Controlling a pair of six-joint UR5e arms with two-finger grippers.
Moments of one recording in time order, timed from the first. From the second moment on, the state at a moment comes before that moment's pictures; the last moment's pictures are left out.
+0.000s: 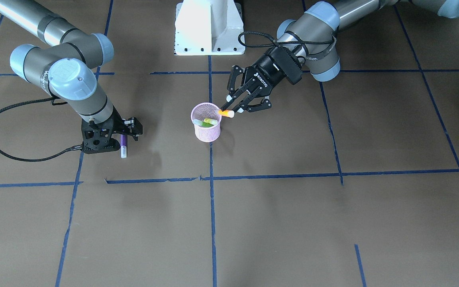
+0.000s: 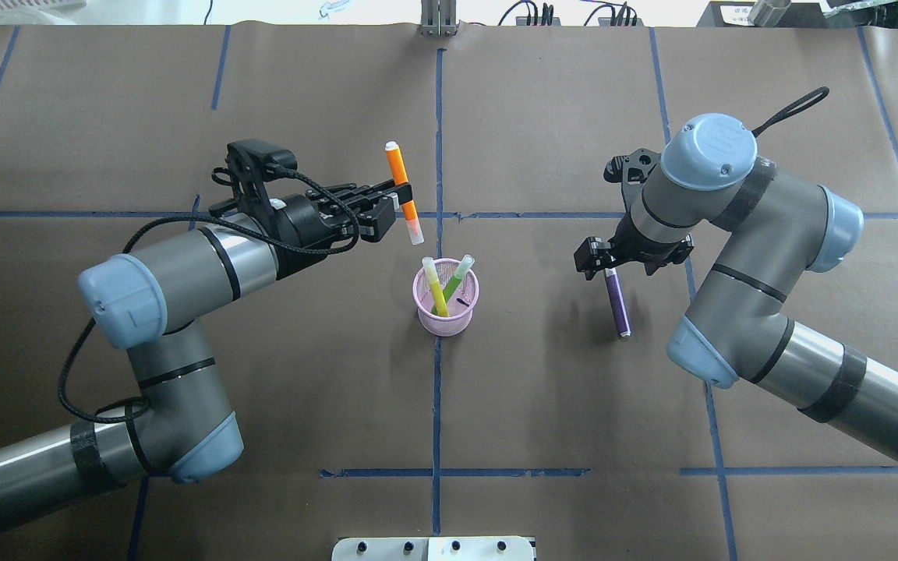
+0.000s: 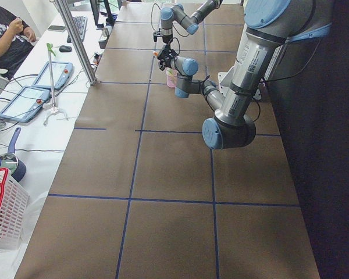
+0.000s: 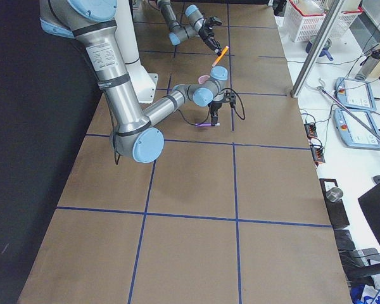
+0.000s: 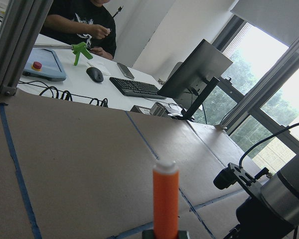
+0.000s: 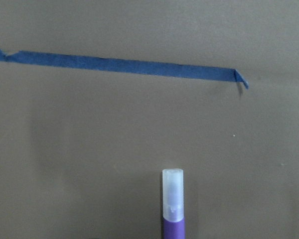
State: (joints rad) left arm -0.49 -2.06 -1.58 -2.91 -1.39 -0.97; right arm 0.71 -1.15 1.64 -1.43 2.06 0.94
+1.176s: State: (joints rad) left arm -0.36 -2.08 -1.53 -2.93 -1.28 -0.92; right arm 0.70 -1.14 1.64 -1.43 2.06 0.94
